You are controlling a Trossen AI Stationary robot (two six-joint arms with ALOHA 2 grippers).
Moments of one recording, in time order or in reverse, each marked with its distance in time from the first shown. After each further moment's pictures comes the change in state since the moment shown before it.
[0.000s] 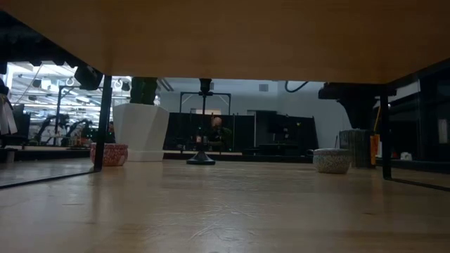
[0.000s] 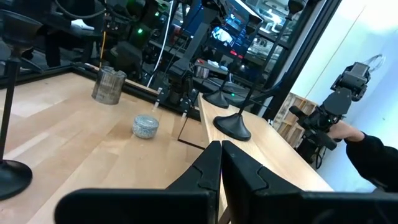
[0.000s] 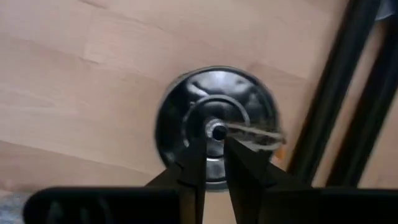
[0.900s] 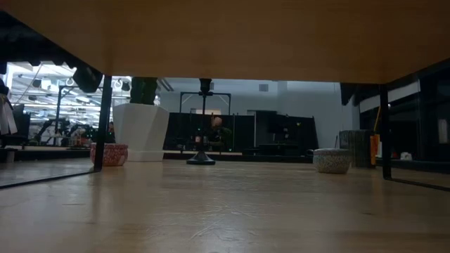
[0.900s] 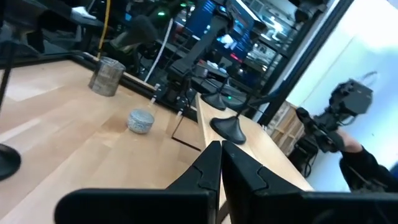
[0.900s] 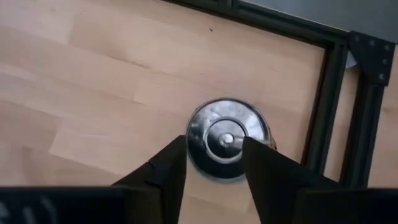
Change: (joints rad) left arm 0.000 0.000 0.000 0.001 0.000 -0.090; right arm 0.108 -0.200 0.000 0.040 0.080 0.075
